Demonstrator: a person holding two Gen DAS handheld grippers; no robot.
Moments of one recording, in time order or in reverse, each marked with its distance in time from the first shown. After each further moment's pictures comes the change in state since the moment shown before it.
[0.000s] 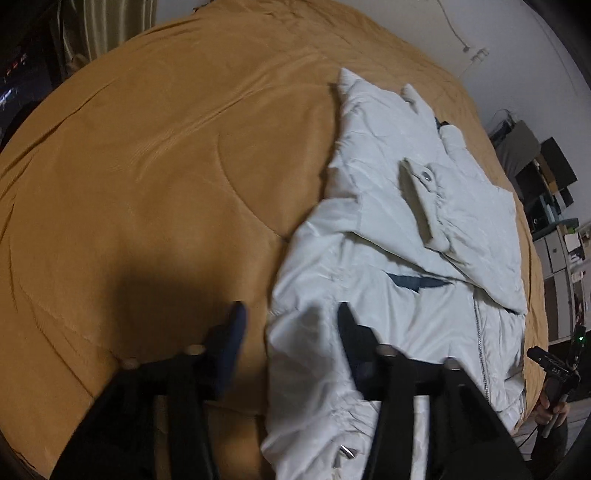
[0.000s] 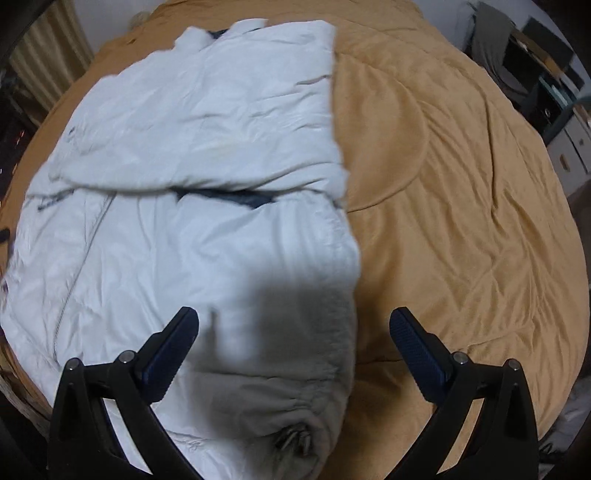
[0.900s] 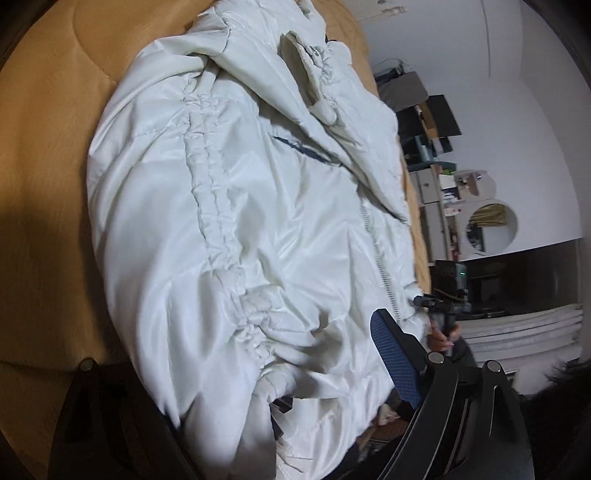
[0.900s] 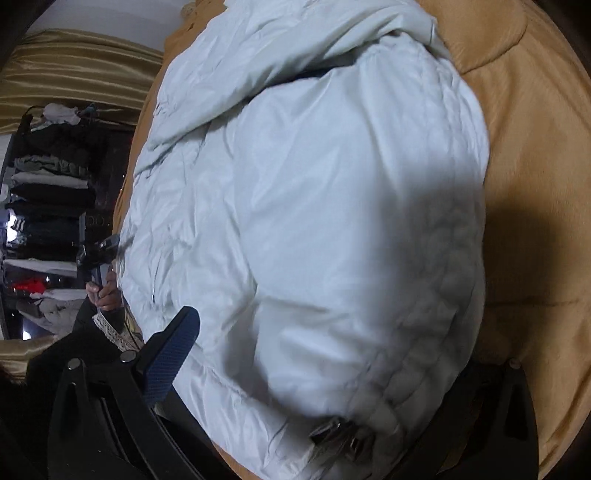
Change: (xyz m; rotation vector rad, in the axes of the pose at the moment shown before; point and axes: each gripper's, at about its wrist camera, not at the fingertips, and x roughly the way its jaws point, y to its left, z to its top) left arm 0.070 -0.022 -0.050 0.082 0.319 -0.591; right arm 0.044 -0.010 -0.046 0.031 0.248 0.636
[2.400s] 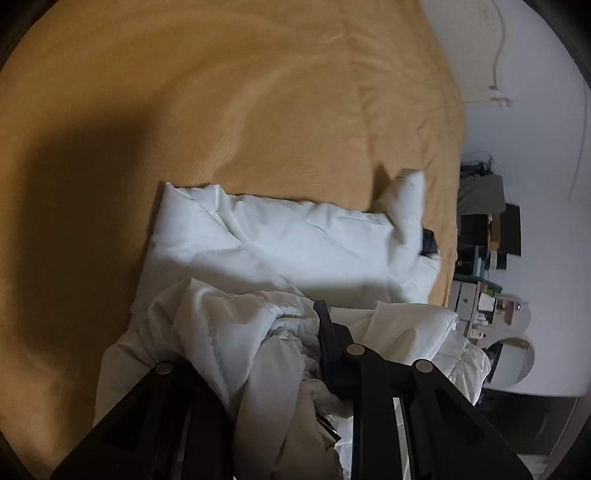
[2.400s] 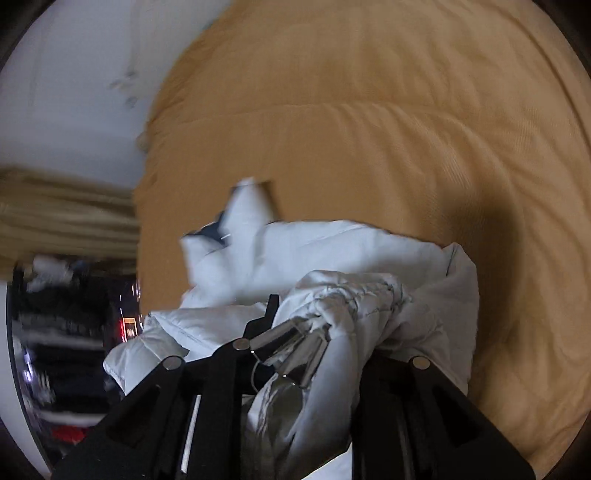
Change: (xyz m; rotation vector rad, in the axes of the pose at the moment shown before) left arm 0.001 0.007 0.192 -0.453 -0.119 0.112; right arm -0.065 -0.032 0.229 0.410 -0.346 0.006
